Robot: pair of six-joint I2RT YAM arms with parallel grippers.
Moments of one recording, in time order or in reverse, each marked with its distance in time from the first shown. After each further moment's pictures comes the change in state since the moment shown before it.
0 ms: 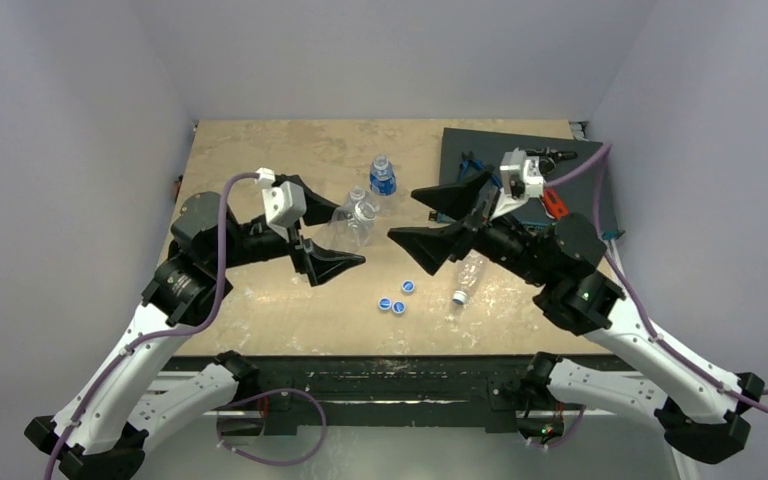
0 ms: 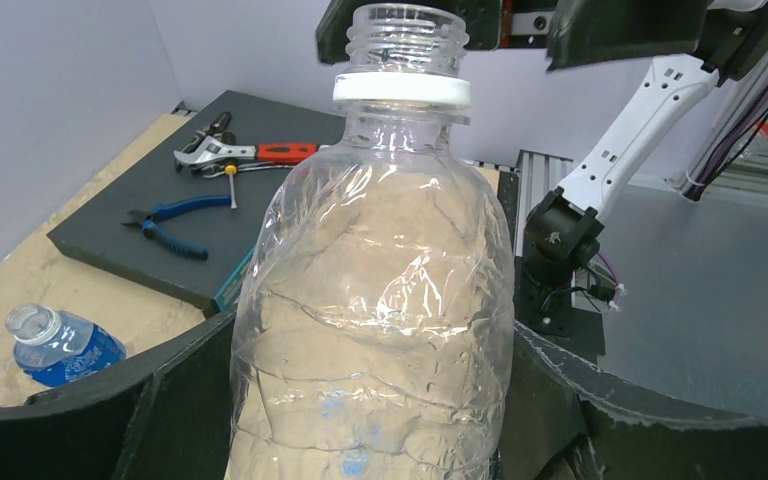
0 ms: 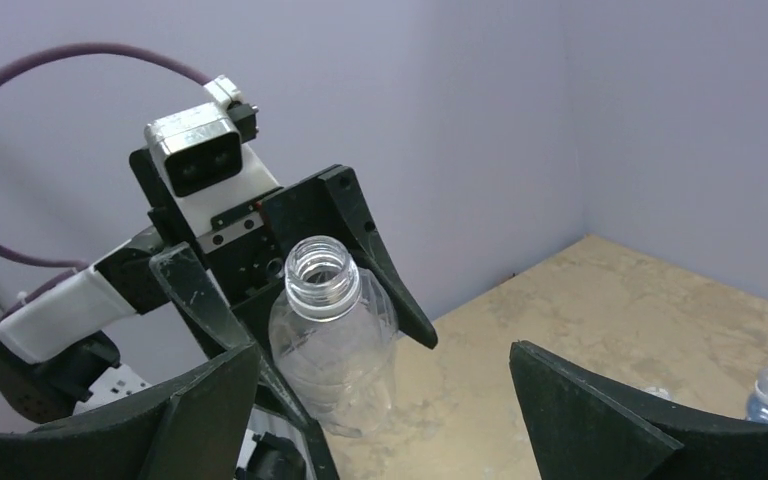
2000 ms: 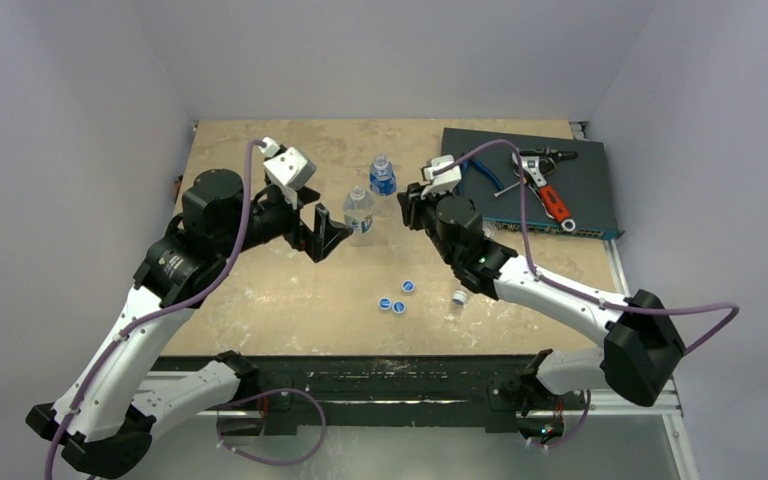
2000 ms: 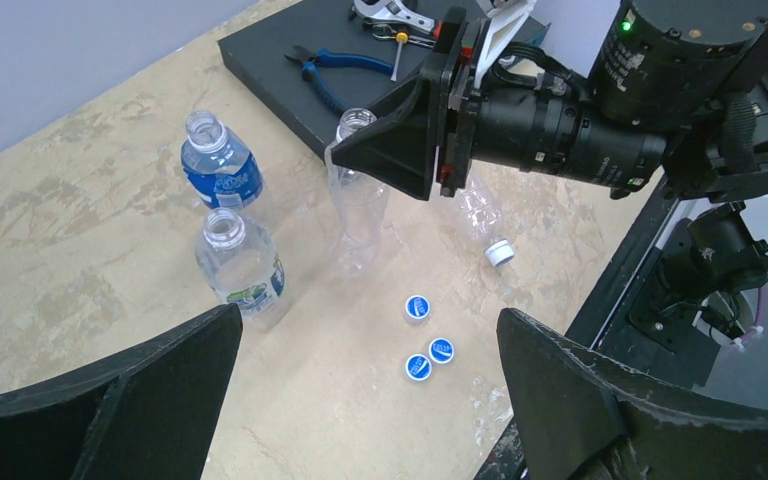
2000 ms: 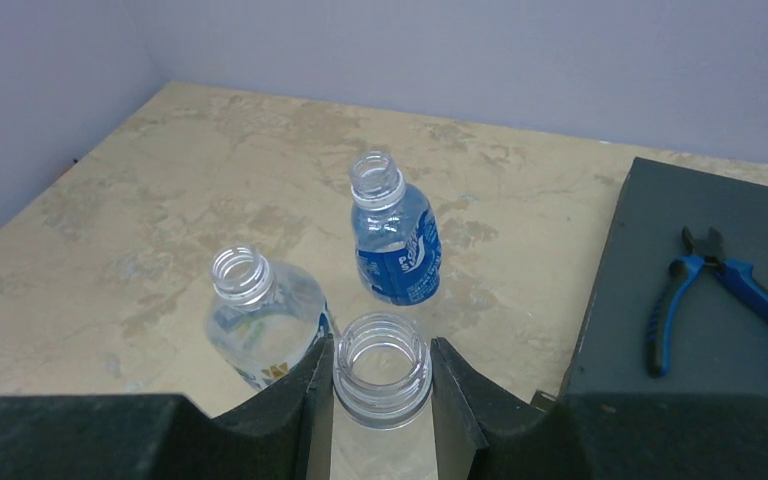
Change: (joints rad) left arm 0.012 0.111 0.198 -0.366 -0.410 0.010; right arm -0.108 0.465 -0.175 0.207 0.558 -0.187
